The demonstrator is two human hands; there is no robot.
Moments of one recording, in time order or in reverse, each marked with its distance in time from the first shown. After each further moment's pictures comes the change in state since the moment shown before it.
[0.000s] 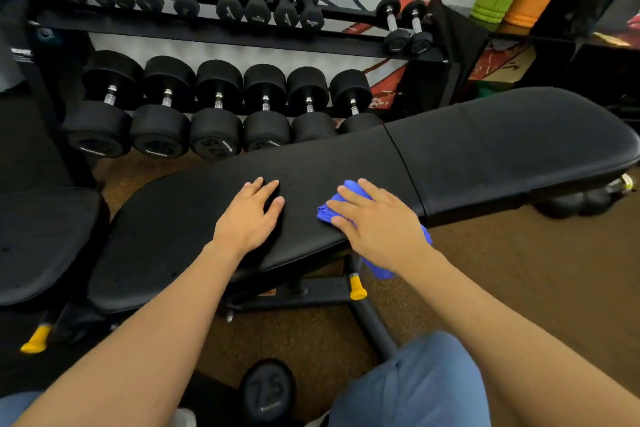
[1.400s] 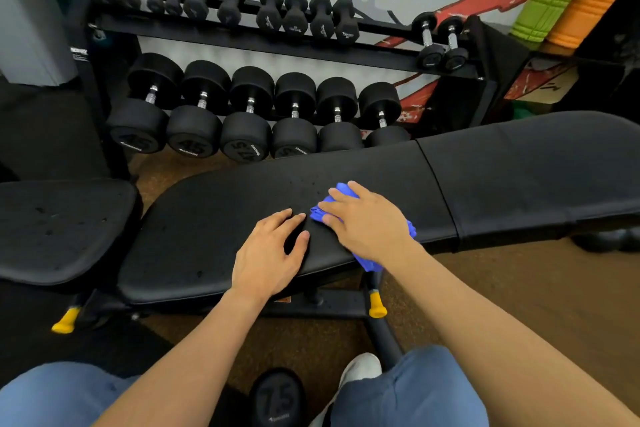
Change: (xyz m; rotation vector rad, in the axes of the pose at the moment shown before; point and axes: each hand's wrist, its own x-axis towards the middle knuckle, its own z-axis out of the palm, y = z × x) left_hand -0.061 0.000 0.013 0.044 0.267 0.035; right_hand 0.064 -0.034 0.004 0.004 -0.126 -0.097
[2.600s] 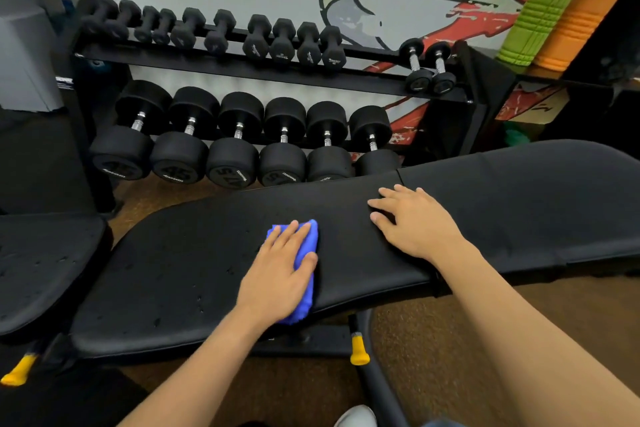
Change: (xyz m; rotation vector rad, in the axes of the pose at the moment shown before) left_hand 0.042 0.057 0.020 -0.144 -0.176 0.009; right_hand 0.004 0.128 -0.027 0.122 -0.029 0.182
